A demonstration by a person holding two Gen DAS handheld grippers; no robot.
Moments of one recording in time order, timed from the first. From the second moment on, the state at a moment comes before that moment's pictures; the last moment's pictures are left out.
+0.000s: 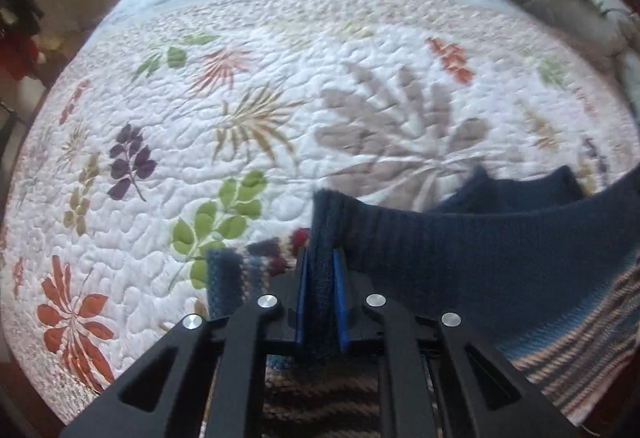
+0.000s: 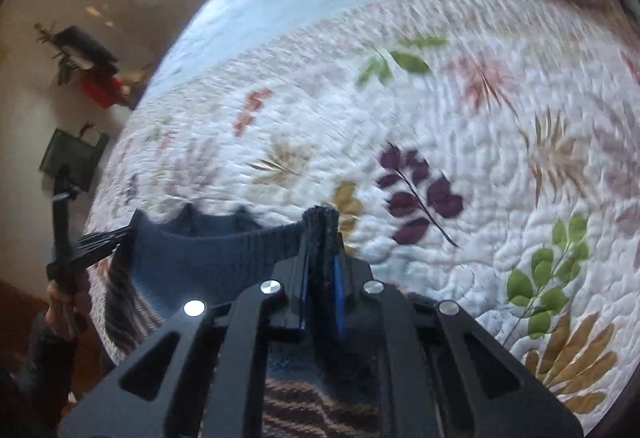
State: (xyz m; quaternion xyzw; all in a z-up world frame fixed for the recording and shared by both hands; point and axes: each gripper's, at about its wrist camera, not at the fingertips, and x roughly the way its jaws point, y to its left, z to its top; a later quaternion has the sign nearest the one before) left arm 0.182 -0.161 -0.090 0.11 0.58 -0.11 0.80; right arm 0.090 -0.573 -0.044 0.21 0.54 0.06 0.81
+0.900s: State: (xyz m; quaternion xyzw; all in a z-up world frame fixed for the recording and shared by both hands) left arm 0.052 -0.168 -0.049 0.09 0.55 -0.12 0.82; right arm -0.058 -0.518 -0.019 0.15 0.54 -0.02 0.83
